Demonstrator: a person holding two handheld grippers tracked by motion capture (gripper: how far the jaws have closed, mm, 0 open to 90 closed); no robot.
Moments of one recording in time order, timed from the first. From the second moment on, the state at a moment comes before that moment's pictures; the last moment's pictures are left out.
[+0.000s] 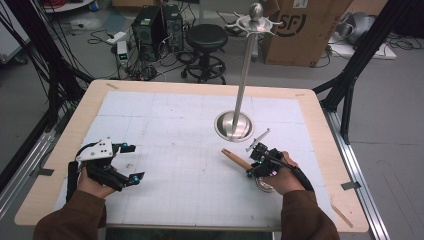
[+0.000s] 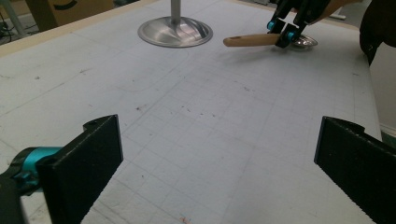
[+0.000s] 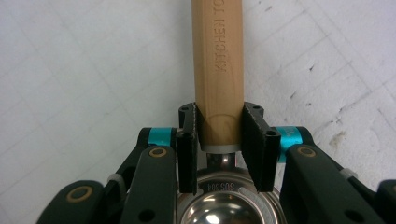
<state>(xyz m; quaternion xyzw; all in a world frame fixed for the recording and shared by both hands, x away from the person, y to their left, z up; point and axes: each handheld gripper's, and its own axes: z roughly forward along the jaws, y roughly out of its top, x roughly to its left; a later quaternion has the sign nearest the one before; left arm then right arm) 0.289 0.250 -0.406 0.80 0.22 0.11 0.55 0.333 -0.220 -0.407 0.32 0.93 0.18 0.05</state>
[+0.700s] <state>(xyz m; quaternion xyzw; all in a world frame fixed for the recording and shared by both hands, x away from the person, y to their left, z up) 0.288 0.250 -0.406 0.80 0.22 0.11 0.55 0.321 -0.234 -0.379 0.31 0.90 0.31 0.06</state>
